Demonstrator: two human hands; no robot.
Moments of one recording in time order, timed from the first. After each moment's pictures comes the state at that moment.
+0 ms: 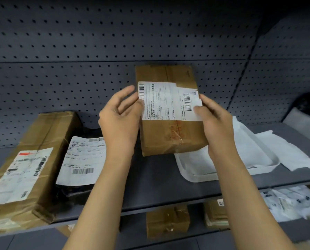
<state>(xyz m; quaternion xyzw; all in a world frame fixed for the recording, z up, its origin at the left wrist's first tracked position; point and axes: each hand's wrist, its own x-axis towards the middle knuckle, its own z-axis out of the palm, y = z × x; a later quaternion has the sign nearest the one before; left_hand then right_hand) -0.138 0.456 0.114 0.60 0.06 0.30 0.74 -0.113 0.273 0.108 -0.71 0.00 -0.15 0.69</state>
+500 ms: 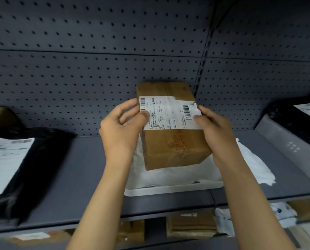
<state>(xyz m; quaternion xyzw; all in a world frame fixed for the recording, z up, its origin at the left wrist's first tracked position) -0.079 0.284 0.082 0.60 0.13 0.26 0.75 -0.049 0.090 0.093 -0.76 0.01 -0.06 0.64</state>
